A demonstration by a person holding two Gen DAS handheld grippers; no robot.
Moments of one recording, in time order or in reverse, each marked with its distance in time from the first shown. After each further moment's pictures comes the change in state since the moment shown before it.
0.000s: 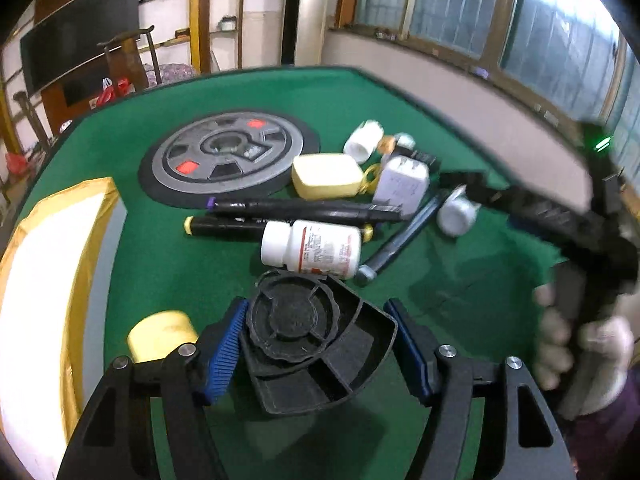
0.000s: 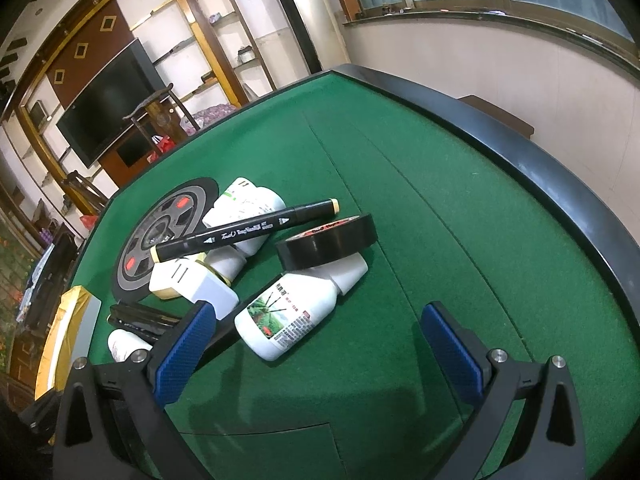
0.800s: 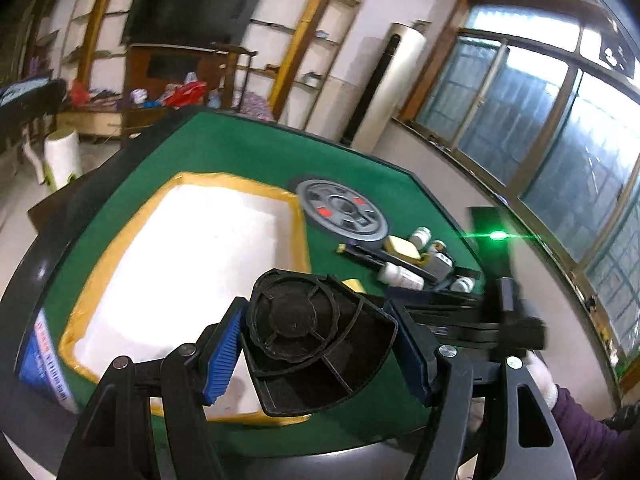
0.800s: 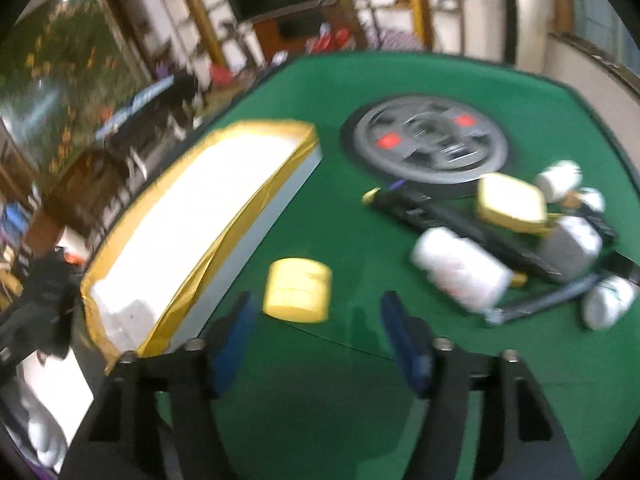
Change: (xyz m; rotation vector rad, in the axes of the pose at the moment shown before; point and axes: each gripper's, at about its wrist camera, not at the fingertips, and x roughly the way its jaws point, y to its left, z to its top) left arm -0.148 0.136 -0.071 -0.354 -0.256 -0.003; right arm -0.004 0.234 -0.084 -0.566 0.305 0.311
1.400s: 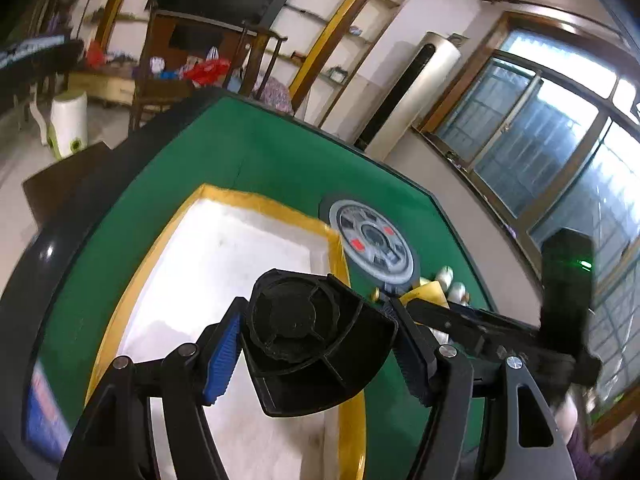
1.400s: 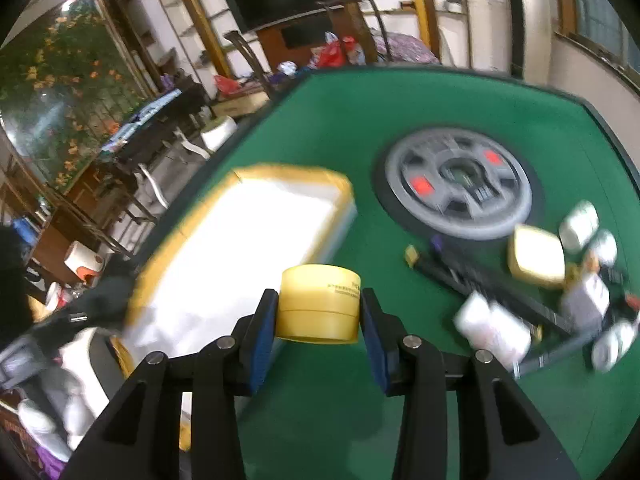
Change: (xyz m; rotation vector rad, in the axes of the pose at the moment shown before) left arm 0.056 0.060 0.068 -0.146 0.049 -0.040; right arm -0.024 0.027 0.060 0.023 -0.061 0.049
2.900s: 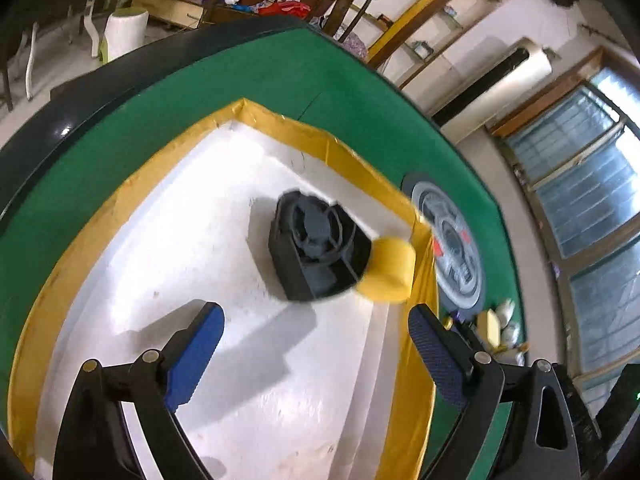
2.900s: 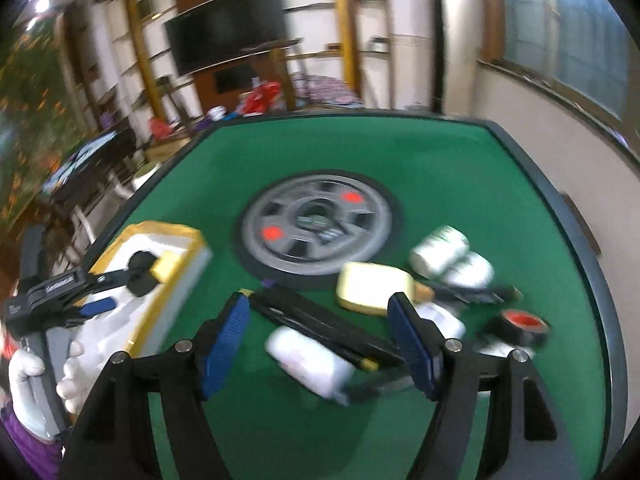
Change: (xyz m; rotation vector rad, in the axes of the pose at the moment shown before) left arm 0.089 0.033 -0.004 -0.241 0.146 0.177; right arm -0.060 -0.116 -0.024 0.098 -0.169 -0.274
